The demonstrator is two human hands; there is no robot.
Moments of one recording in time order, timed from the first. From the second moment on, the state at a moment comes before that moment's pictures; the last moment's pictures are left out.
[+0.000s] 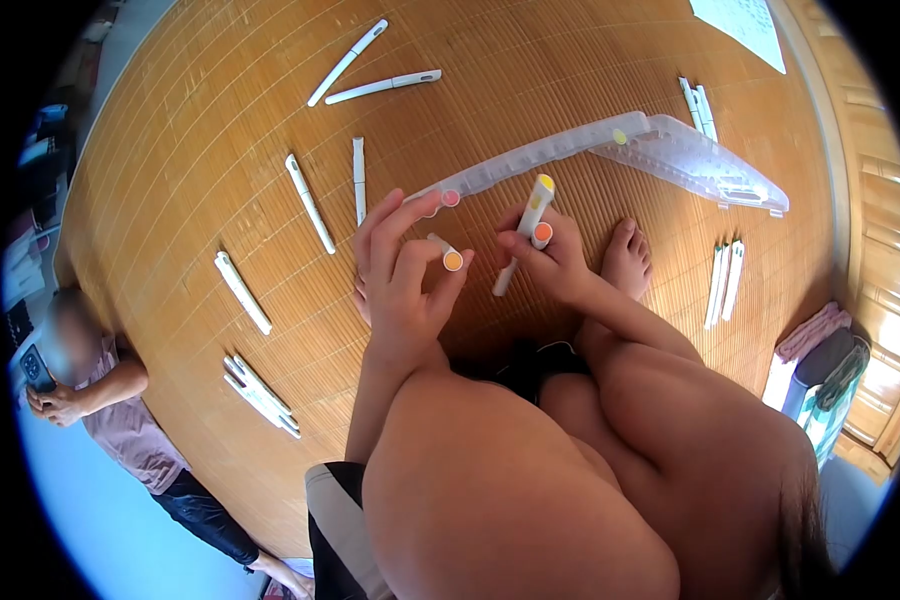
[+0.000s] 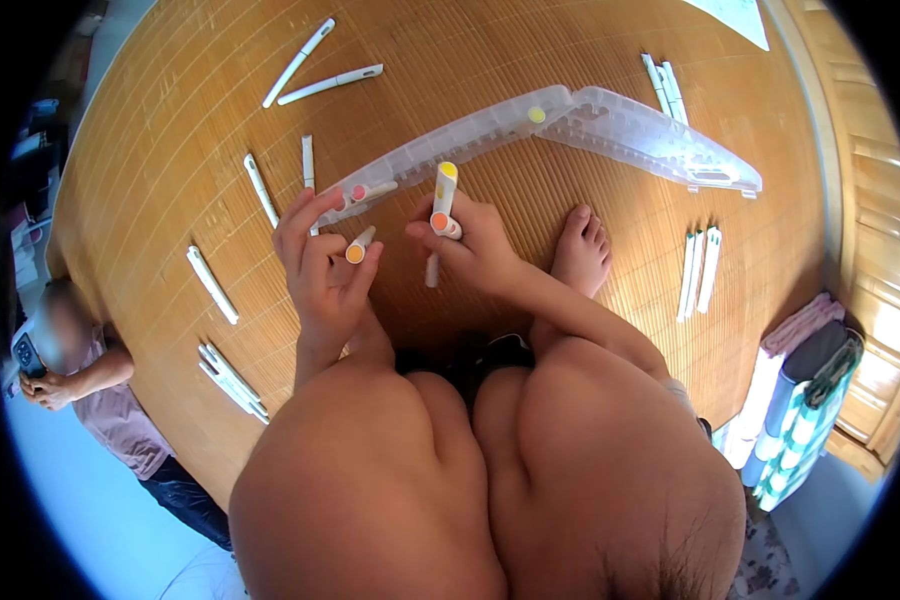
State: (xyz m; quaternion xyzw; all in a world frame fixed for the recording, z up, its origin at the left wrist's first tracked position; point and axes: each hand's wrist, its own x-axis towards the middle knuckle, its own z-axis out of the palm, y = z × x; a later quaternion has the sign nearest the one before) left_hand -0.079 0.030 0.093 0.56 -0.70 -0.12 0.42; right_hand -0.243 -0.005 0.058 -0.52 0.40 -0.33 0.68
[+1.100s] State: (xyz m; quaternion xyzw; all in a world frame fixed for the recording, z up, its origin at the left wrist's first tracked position) left_hand -0.077 0.032 0.094 0.57 -0.70 -0.13 0.42; right_hand -0.265 -0.035 0.065 -0.80 0.33 -0.34 0.37
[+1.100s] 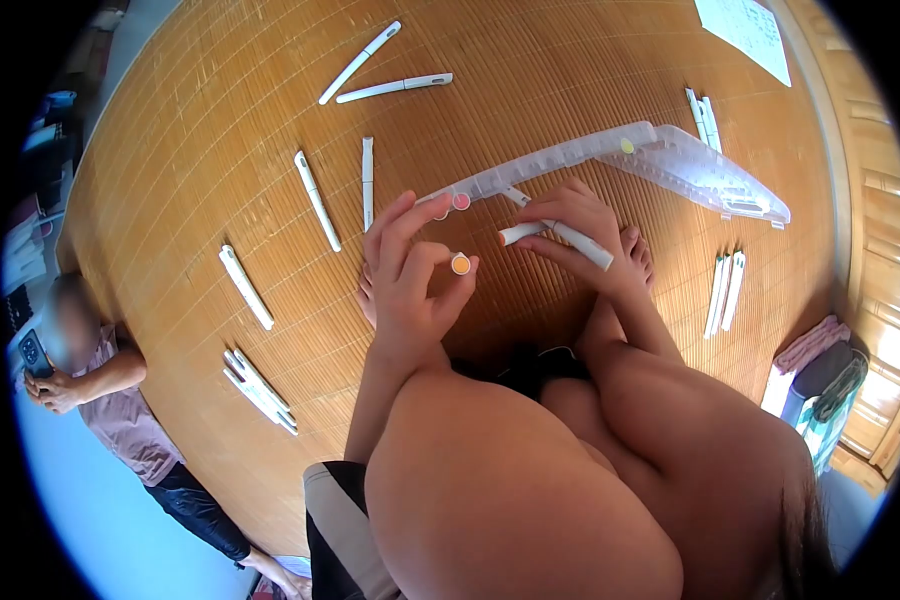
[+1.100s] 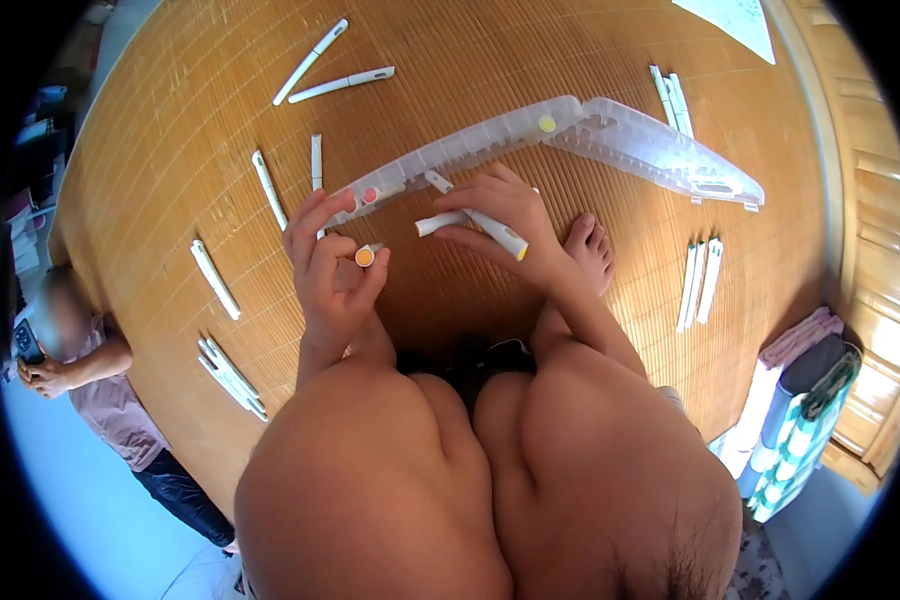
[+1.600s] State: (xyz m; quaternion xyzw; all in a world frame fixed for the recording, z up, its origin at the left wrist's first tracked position) left_hand -0.077 0.031 0.092 0.56 -0.69 -0.14 0.44; right_hand -0.253 -0.034 0.076 -0.87 0.29 -0.34 0.21
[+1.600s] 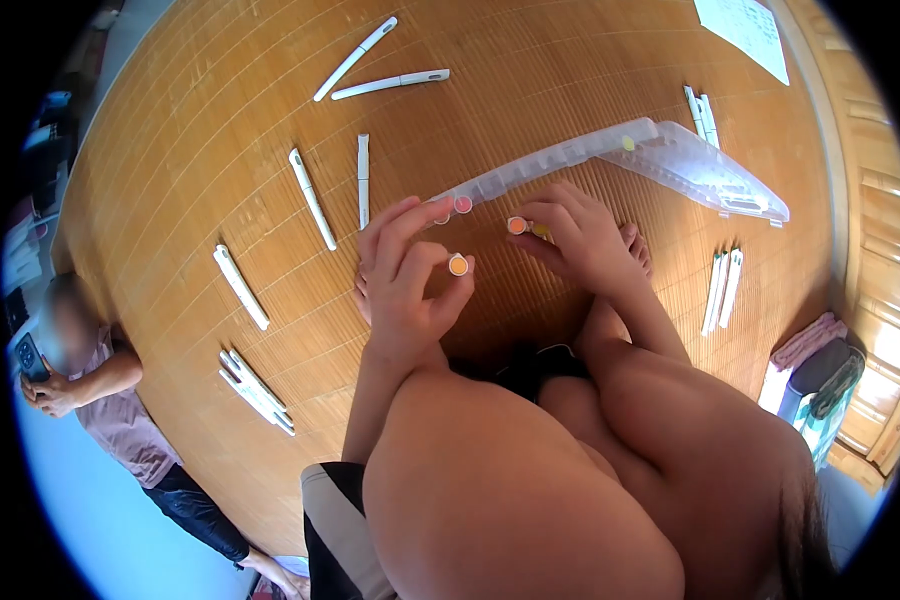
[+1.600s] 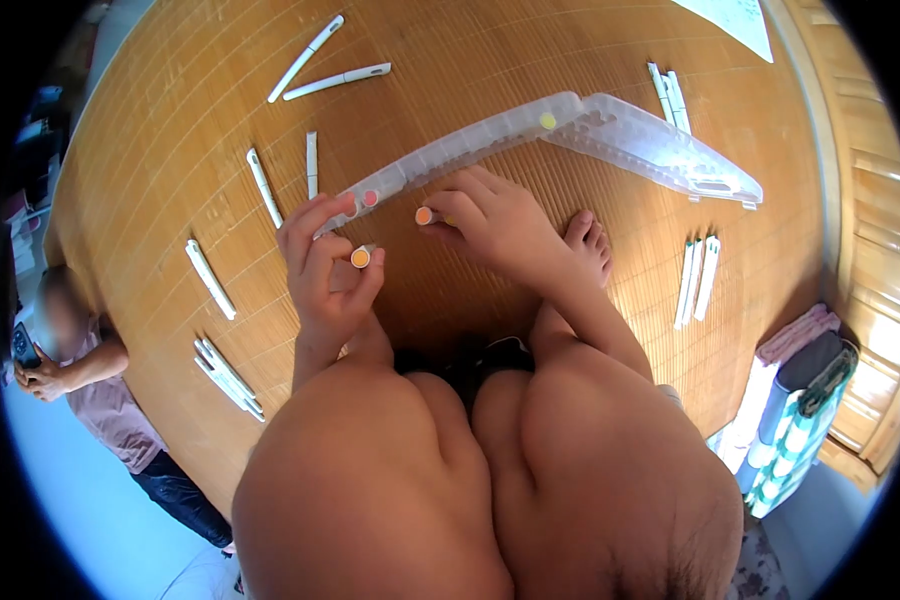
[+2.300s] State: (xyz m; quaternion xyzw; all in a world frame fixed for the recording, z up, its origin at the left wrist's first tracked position) left_hand -0.064 0.016 0.101 0.49 -0.76 -0.27 0.32; right_hand -0.232 -0.023 0.052 -0.77 0.33 -0.51 0.20
